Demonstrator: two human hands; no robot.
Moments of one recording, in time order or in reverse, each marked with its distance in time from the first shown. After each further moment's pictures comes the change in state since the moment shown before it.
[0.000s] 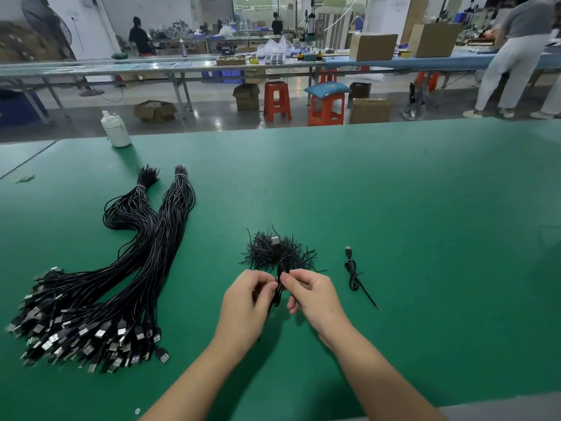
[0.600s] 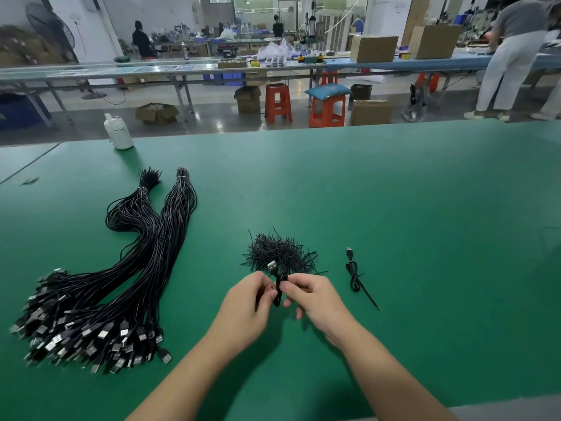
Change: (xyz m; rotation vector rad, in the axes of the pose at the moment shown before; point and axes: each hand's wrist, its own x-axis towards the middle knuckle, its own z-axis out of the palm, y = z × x) left_hand 0.004 -0.001 -0.013 0.092 -0.190 0.071; right_hand 0.005 0.006 -0.007 -0.079 -0.130 0.007
